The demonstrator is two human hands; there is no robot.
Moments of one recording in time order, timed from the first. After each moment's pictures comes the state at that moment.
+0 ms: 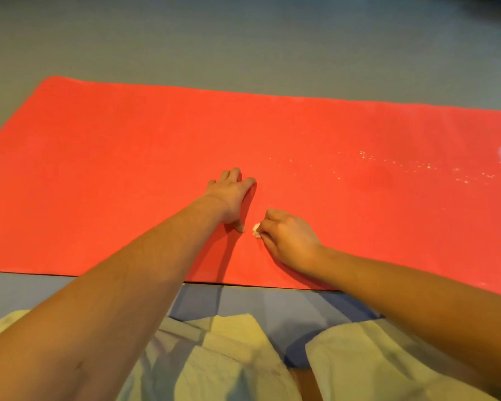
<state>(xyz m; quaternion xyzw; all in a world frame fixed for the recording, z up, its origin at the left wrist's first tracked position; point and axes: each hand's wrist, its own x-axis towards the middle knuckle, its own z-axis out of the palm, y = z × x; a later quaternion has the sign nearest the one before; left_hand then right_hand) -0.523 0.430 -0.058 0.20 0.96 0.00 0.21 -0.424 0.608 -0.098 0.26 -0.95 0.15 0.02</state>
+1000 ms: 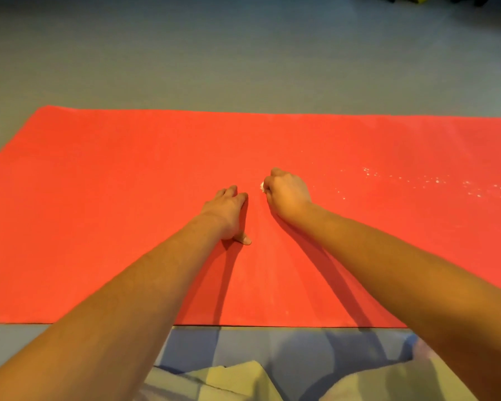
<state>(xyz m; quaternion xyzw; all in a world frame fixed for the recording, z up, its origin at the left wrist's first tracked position) -0.559 0.430 -0.064 0.17 0.96 0.03 0.23 -0.578 0.609 -0.091 0.10 -0.99 0.06 0.04</state>
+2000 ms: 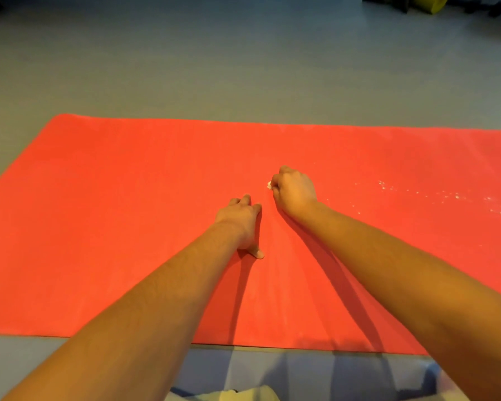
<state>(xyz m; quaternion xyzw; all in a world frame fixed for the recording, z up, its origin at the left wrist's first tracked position) -0.573 0.437 -0.064 0.18 0.96 -0.02 0.22 -0.623 0.603 -0.095 0.08 -0.99 0.09 0.07</state>
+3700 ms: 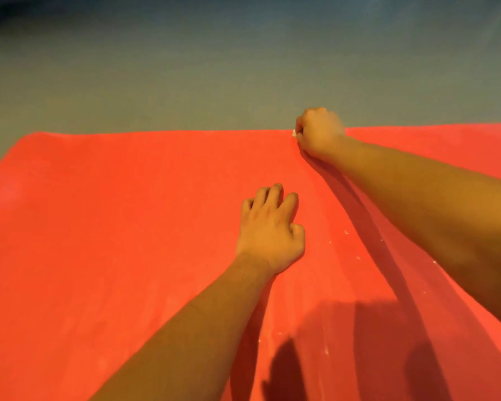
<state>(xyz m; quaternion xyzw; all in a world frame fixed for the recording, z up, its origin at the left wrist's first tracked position) -0.671 0.471 -0.141 0.19 0.97 0.11 -0.09 -0.855 0.645 -0.101 0.05 -0.99 0.07 0.09</state>
